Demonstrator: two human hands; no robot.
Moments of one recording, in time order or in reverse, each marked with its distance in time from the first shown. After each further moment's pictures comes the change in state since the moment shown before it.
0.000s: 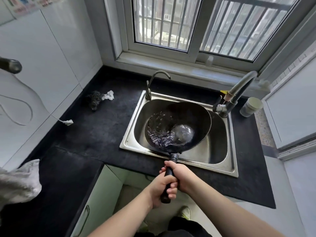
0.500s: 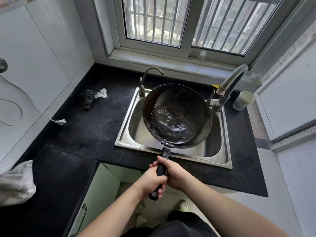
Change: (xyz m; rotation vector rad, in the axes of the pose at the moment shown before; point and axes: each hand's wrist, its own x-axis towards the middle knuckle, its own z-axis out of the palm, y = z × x) left_hand 0.000 0.001 -0.021 0.592 0.082 0.169; right_hand -0.007 0.011 -0.001 0.142 -0.234 -0.007
